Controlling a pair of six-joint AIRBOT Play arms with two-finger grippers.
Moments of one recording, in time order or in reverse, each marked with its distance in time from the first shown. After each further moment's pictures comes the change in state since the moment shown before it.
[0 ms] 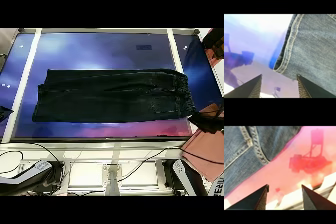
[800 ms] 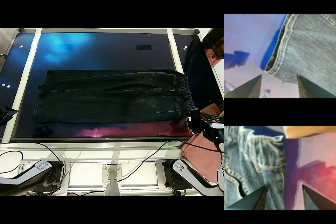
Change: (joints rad) left arm 0.000 0.007 -0.068 -0.064 0.034 -0.010; right arm 0.000 -0.223 -0.166 0.472 -0.561 0.187
